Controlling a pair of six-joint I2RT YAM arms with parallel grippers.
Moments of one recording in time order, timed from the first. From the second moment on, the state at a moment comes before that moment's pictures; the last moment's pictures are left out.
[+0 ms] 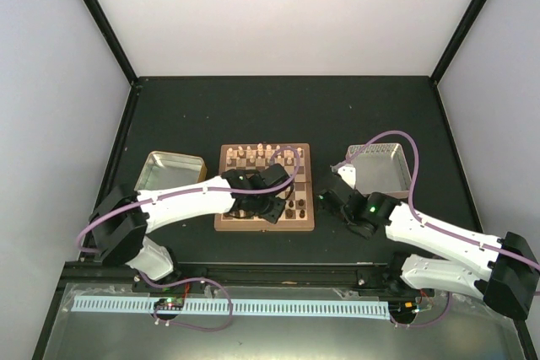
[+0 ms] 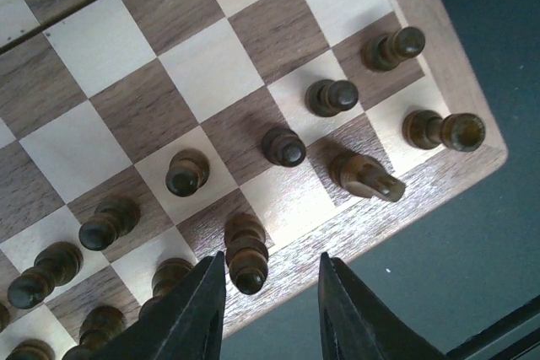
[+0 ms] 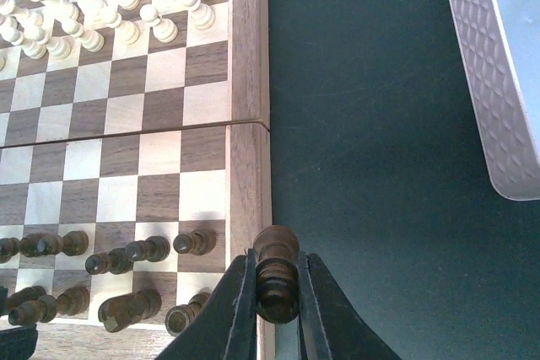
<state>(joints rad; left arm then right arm) -1.02 1.52 1.02 -0.69 -0.06 -0.55 0.97 1.05 0.69 -0.61 0.42 0.93</state>
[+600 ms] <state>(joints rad) -1.02 1.56 1.02 -0.70 -0.05 -0.52 0.96 1.03 0.69 -0.61 0.42 0.93</state>
